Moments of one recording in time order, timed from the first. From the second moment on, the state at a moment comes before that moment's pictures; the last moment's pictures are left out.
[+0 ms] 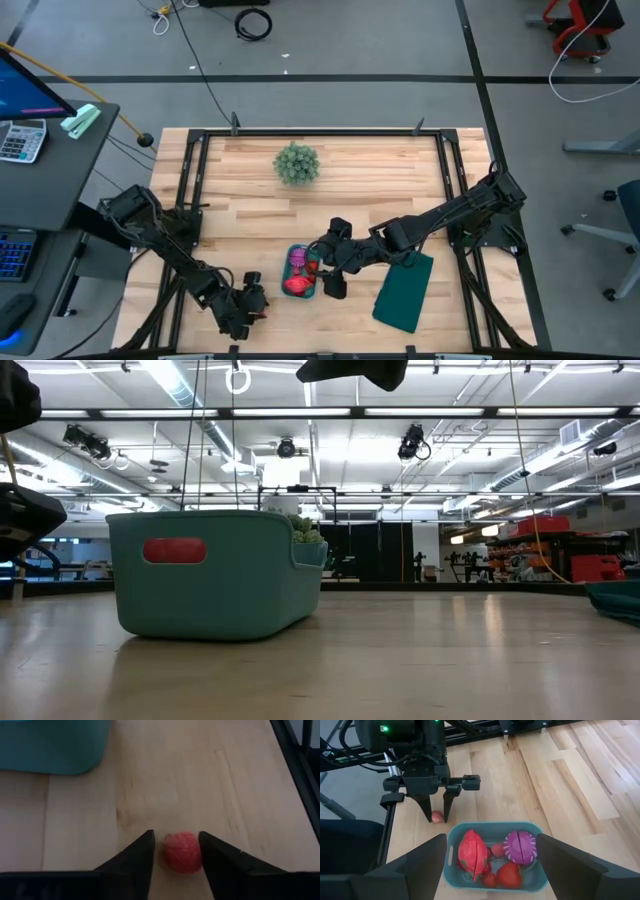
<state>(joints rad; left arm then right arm) -0.87 1.73 0.72 0.05 -0.36 -0.69 0.38 1.76 1.45 -0.36 0.28 0.45</state>
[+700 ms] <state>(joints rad) -0.83 1.40 0.72 0.05 -0.56 -0.35 0.38 1.76 1.45 -0.36 0.28 0.45</state>
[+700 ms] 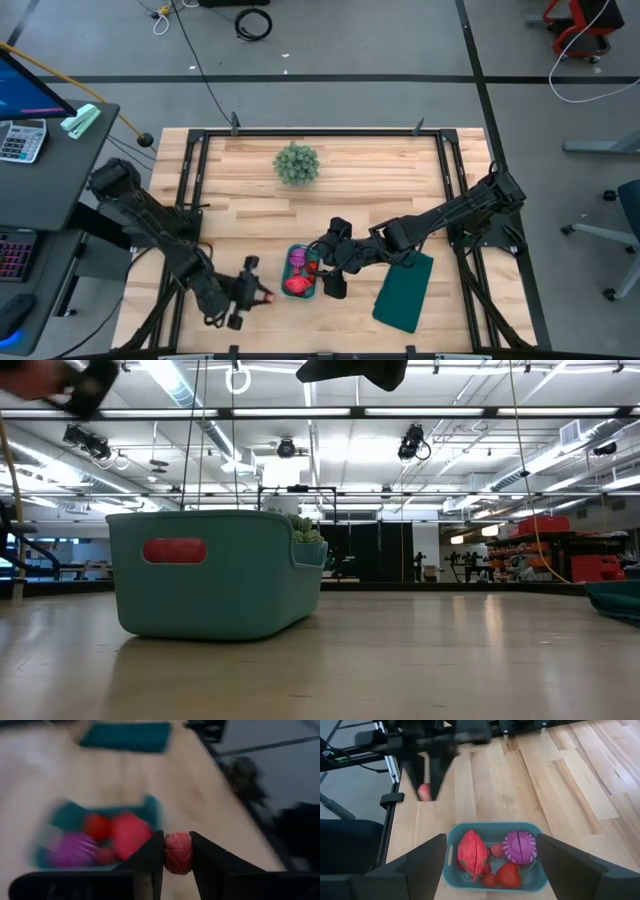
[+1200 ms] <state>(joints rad) -0.54 1.56 0.72 0.28 -0.36 -0.10 0.38 1.76 1.45 -0.36 0.28 0.45</state>
